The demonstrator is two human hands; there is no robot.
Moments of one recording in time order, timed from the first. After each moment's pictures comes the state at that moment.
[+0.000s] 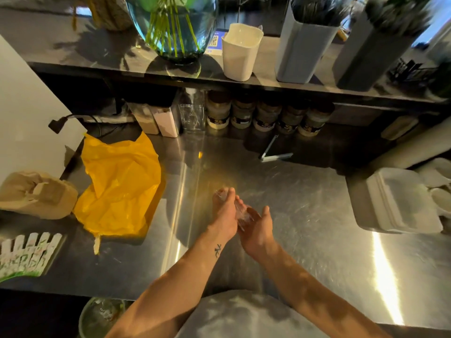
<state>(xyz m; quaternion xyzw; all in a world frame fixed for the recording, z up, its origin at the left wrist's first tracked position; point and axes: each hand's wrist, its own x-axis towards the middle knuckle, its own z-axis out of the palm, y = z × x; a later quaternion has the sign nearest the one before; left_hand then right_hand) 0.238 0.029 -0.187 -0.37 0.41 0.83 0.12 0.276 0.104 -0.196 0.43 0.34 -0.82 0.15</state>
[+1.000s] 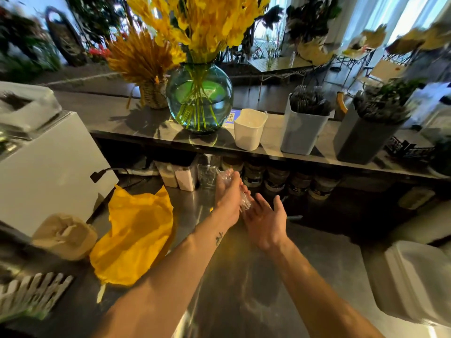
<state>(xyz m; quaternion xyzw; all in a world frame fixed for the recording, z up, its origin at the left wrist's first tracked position) 0.115 0.025 -0.051 -0.21 0.46 0.86 -0.03 0.158 0.122 -0.066 0.24 0.31 -0.91 0.15</state>
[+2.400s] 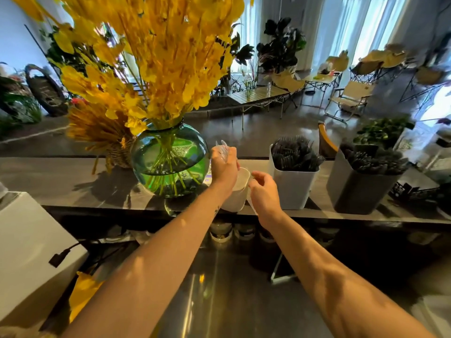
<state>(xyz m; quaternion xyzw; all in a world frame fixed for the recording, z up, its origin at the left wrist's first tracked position) -0.125 0.042 0.050 -0.07 0.69 0.70 -0.18 -0.048 0.136 0.037 0.10 0.69 -0.72 -0.03</state>
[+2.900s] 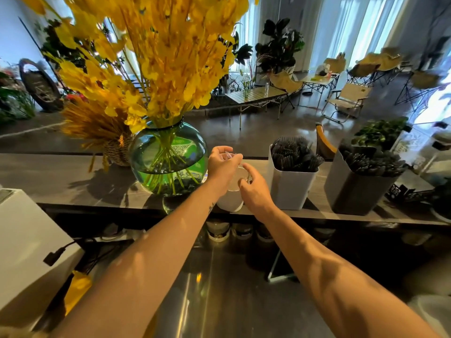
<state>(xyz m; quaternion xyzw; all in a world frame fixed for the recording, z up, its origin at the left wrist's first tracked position) -0.125 0.030 0.055 -0.09 0.70 0.69 -0.12 -0.058 0.126 0.044 -0.01 0.80 -0.60 -0.02</state>
